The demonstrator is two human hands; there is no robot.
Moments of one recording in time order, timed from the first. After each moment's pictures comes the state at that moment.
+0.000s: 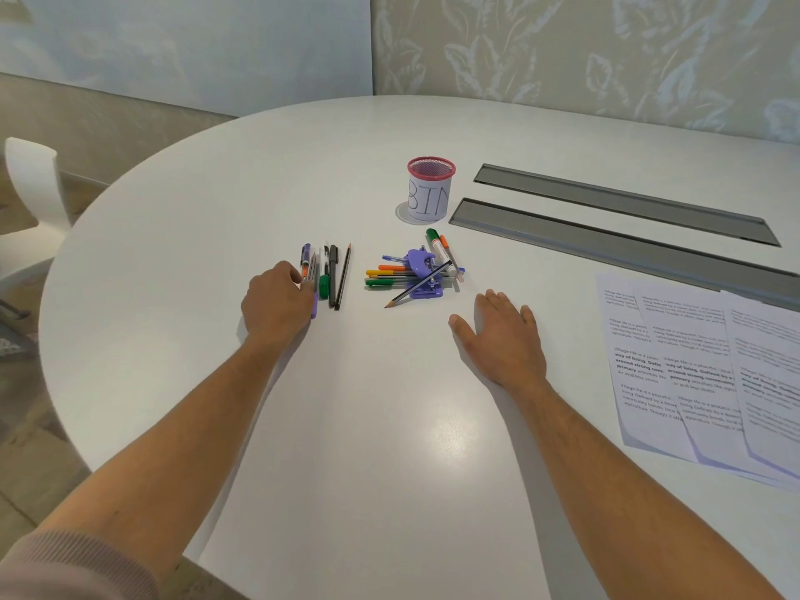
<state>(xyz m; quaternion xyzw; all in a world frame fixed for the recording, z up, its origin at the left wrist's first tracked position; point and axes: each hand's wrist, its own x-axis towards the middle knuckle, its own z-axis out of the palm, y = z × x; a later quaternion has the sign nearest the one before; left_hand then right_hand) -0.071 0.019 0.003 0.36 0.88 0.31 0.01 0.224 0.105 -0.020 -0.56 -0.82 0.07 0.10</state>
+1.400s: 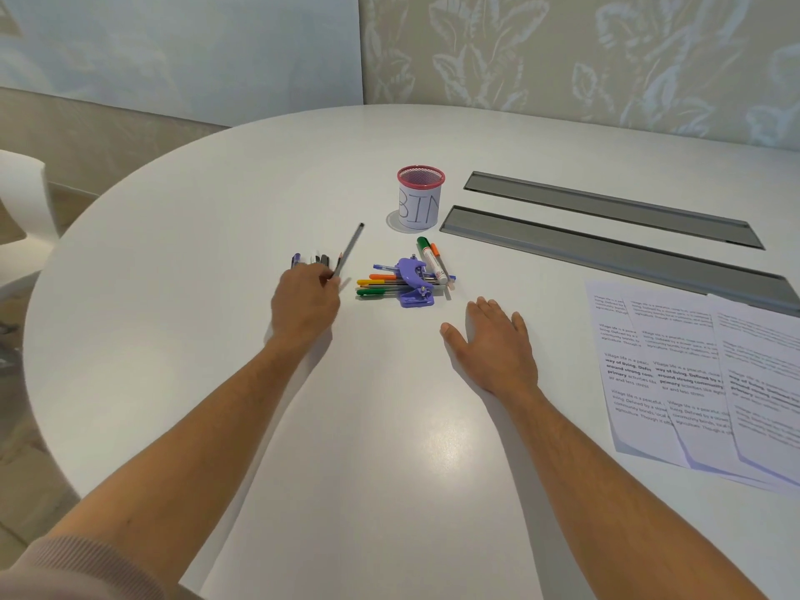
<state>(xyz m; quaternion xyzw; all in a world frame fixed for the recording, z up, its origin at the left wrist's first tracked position) -0.029 0.040 0.023 0.45 0.82 0.35 -0.01 0.225 0.105 -0.022 -0.56 -0.82 0.08 0.11</state>
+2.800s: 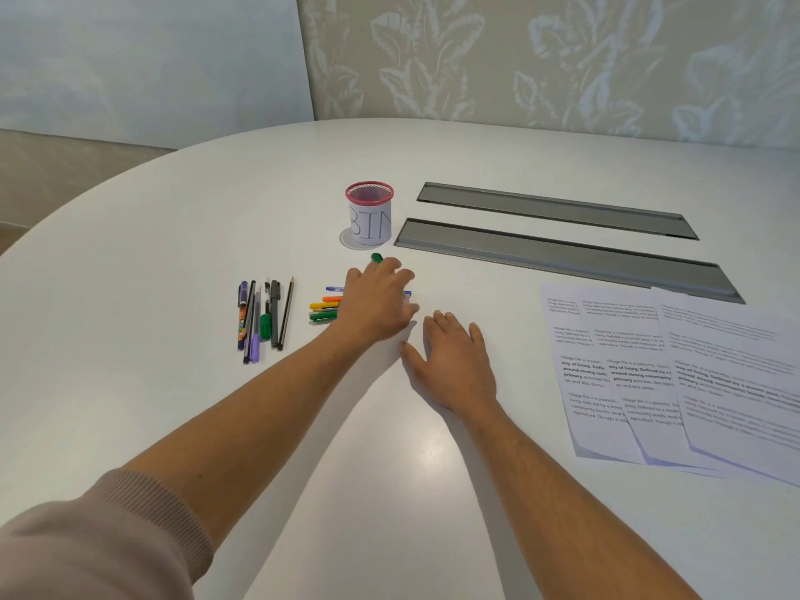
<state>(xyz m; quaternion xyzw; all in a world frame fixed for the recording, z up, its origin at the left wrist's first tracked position) 0.079 0.130 0.036 0.70 0.71 0.11 -0.06 0.227 0.104 -0.021 -0.55 -0.82 0.08 0.13</state>
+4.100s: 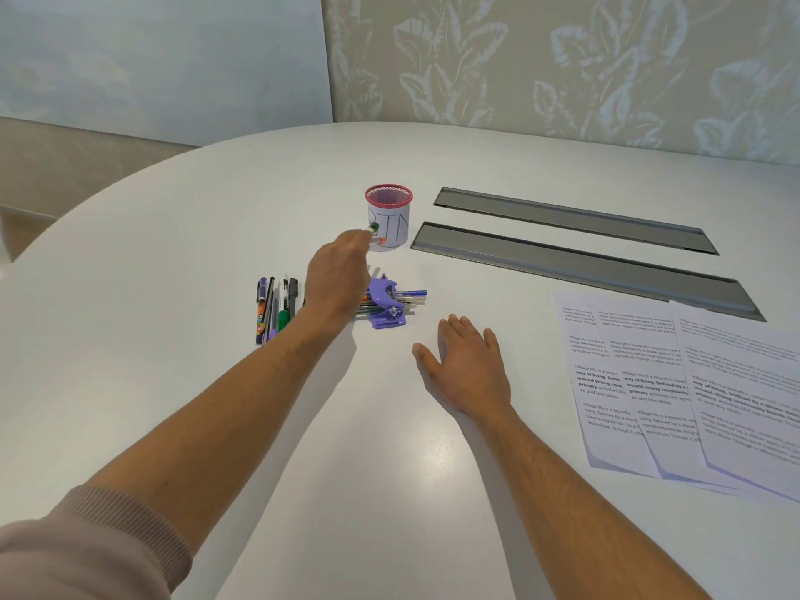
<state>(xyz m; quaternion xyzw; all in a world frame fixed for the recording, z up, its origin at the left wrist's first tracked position) 0.022 0.110 0.065 0.62 0.71 0.31 -0.14 0.225 0.100 -0.018 -0.55 -0.82 0.09 0.13</state>
